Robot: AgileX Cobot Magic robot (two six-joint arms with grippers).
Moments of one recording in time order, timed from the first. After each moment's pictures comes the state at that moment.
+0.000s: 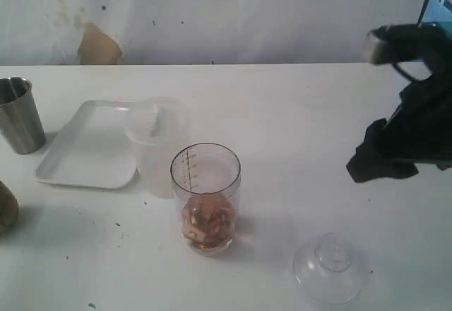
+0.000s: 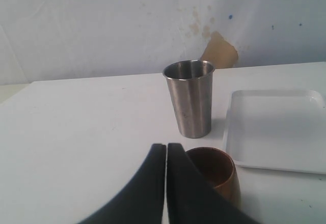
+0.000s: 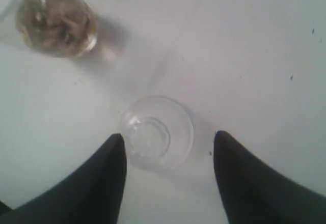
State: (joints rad) left arm 0.15 0.01 -0.01 -0.02 0.21 0.14; right arm 0.23 1.27 -0.97 0.34 1.01 -0.43
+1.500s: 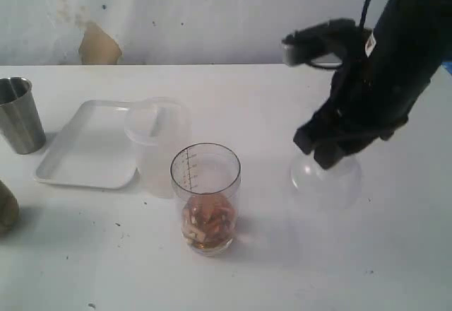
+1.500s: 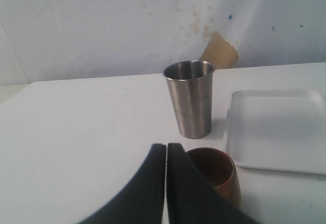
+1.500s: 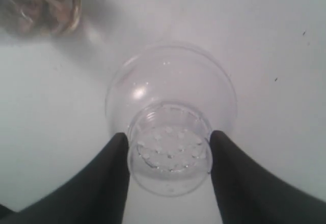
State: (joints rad) left arm 0.15 0.01 -0.01 -0.02 0.21 0.14; right arm 0.50 1.50 -1.28 0.04 1.21 -0.14
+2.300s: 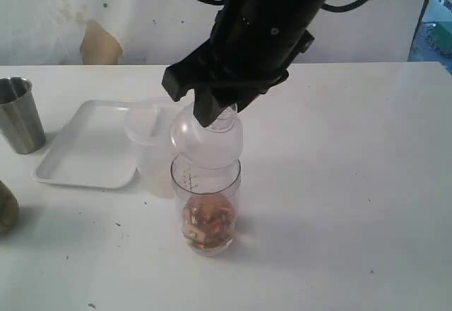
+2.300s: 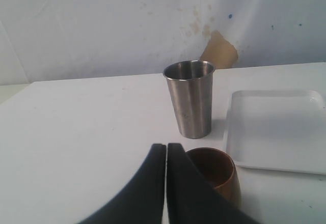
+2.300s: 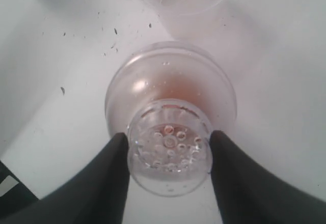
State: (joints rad) left arm 0.15 0.01 -0.01 -0.02 0.21 0.14; right arm 0.72 1.66 -1.64 0.16 1.22 -0.05
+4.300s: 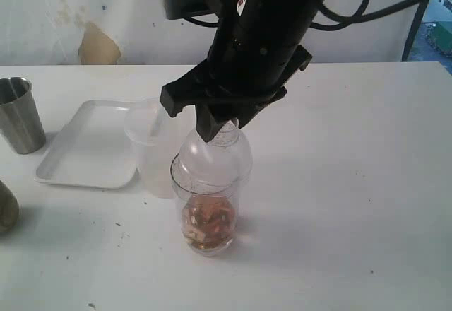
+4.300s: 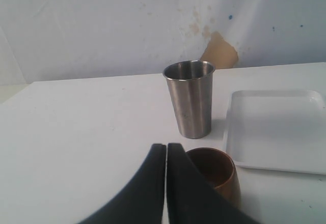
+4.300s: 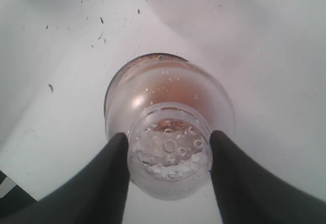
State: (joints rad) left arm 0.15 0.01 -0.01 -0.02 0.21 0.14; right arm 0.74 1.69 -1.62 0.12 1.22 0.03
